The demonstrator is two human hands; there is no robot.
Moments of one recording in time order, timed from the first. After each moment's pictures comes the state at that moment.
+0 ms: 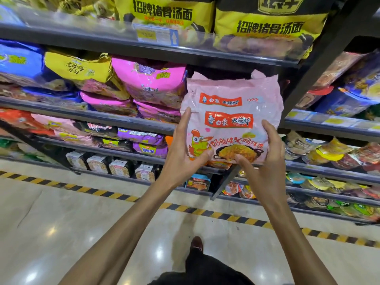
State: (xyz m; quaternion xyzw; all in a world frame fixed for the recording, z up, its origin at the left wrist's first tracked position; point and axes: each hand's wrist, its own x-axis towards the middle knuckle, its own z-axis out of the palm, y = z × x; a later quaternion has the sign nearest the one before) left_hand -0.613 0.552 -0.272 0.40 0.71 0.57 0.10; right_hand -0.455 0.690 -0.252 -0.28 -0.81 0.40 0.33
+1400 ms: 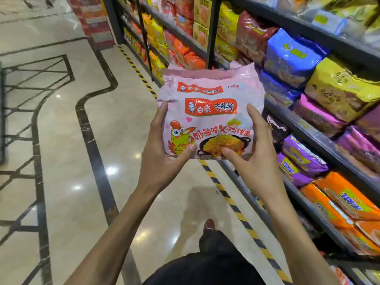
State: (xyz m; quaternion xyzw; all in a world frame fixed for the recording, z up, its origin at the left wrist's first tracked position) left_hand -0.563 0.057 -0.220 0.02 0.79 0.57 -0.22; right_hand -0.589 0.266 -0.199 0.13 -0.83 0.53 0.08
